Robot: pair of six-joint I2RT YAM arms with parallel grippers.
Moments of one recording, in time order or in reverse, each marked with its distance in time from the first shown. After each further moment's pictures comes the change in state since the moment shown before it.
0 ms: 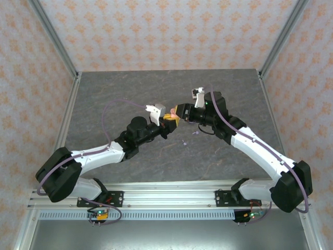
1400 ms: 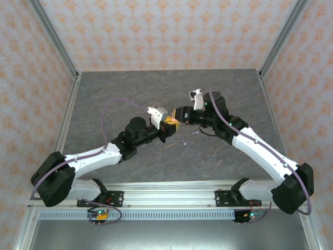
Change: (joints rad) left arm -0.013 -0.065 0.000 -0.102 0.056 0.129; right arm 0.024 -0.020 0.039 -0.114 -0.035 -0.079
